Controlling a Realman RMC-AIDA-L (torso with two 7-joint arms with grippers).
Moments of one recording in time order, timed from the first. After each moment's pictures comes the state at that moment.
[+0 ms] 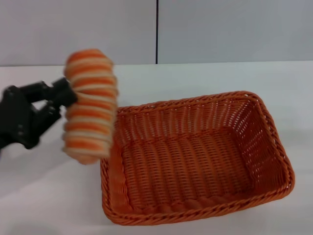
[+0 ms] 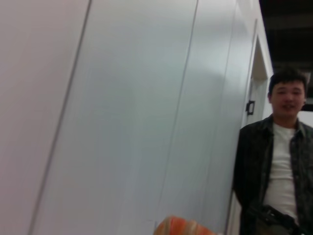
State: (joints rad) left arm -0.19 -2.07 0.75 0.71 1.48 1.90 -1.22; right arm 0.08 2.07 2.17 0.33 -0.54 1.69 -2.36
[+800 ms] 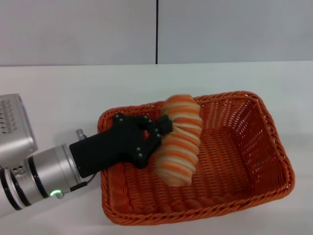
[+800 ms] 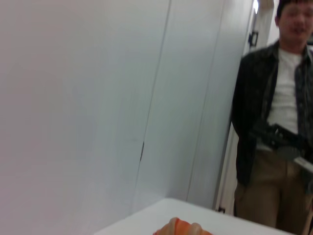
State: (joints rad) left arm -0.12 -2.07 1.71 0.78 0.93 1.25 -1.01; right arm 0.07 2.07 2.17 0.29 -0.54 1.70 -2.37
